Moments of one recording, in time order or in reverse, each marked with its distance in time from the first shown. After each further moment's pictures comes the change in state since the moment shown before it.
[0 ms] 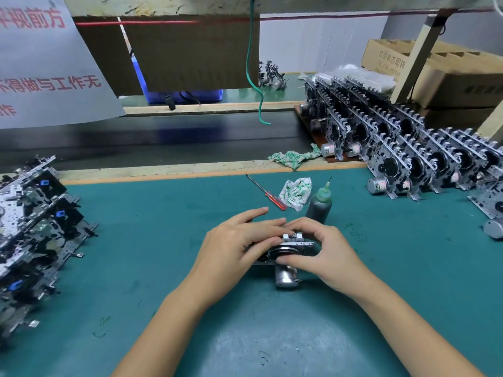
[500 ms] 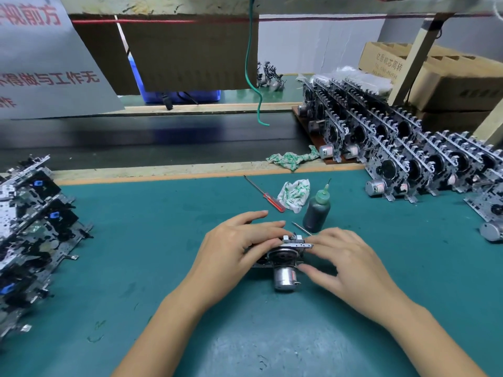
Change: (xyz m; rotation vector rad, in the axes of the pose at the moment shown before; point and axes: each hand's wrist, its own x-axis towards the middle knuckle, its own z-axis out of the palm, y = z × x) left_hand 0.003 0.001 0.000 0.010 -0.025 -0.002; right_hand -0.027 0.005 -0.017 -0.785 0.022 -0.202
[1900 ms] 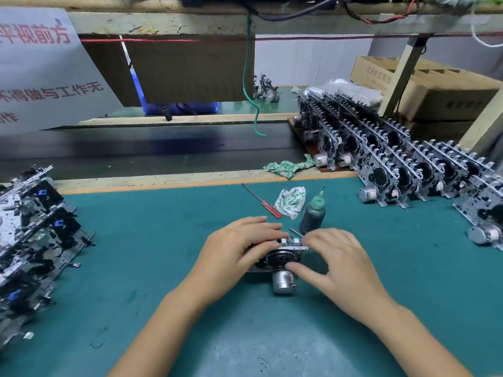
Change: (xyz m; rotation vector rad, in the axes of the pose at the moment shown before) left_hand 0.004 0.002 -0.005 -0.049 -0.056 -0.003; right_hand 0.004 -0.012 -0.001 0.005 0.122 0.105
